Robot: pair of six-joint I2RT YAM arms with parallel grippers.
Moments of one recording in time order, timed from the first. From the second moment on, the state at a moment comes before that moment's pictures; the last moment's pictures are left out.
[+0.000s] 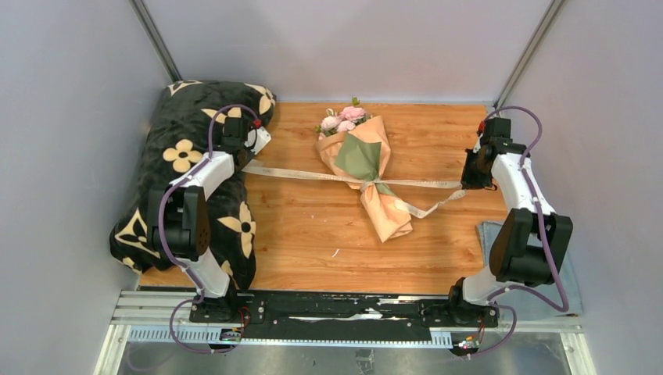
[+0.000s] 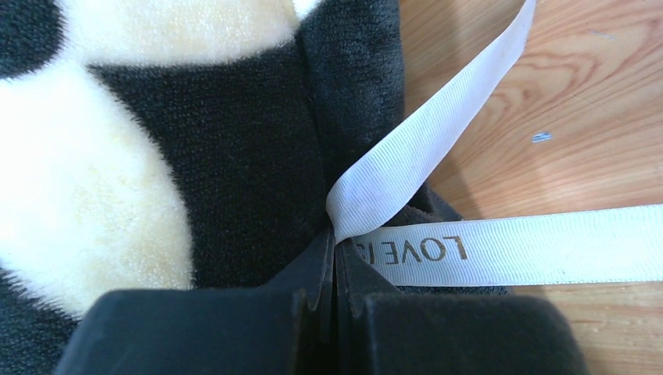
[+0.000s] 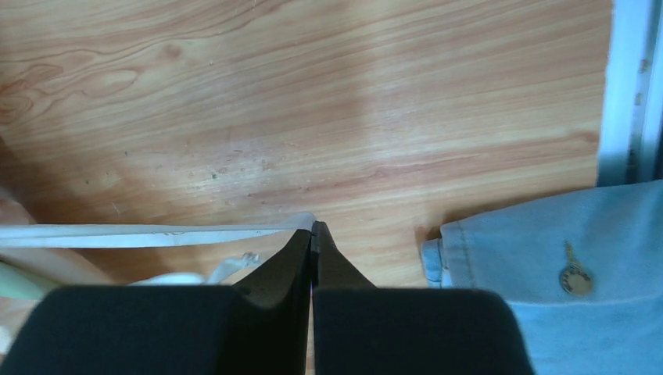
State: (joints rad) left arm -0.07 1.69 1.14 -0.34 -0.31 0.72; right arm -0.17 1.49 1.21 -0.80 -0.01 0.09
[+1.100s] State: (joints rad) left arm -0.29 1.71 1.33 -0.62 -0.05 0.67; right arm 0.54 1.56 1.27 -0.46 -0.04 -0.25
